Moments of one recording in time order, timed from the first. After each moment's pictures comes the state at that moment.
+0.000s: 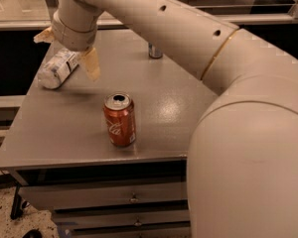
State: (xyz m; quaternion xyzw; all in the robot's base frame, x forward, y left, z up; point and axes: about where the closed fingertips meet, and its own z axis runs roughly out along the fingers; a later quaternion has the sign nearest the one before) arm 0.638 0.213 0.900 -0.94 0.19 -0.07 0.26
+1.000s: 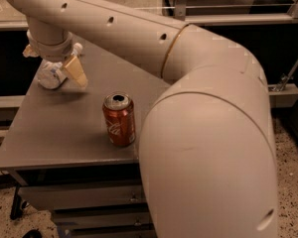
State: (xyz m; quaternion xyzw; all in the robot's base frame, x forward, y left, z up) arm 0.645 0.254 0.863 -0.96 0.21 -0.12 0.18
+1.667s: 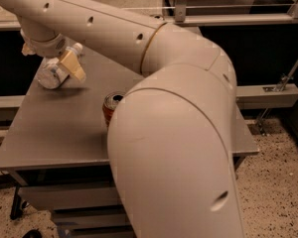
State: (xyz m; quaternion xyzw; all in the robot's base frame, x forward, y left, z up) arm 0.663 0.266 0.863 -0.96 0.20 -0.14 0.14
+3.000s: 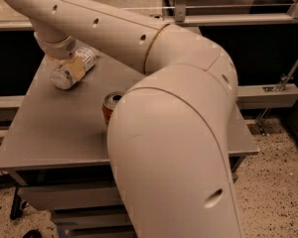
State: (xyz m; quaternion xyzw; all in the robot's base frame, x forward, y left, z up) arm 0.673 0.237 0.850 -0.95 0.24 -0.14 0.10
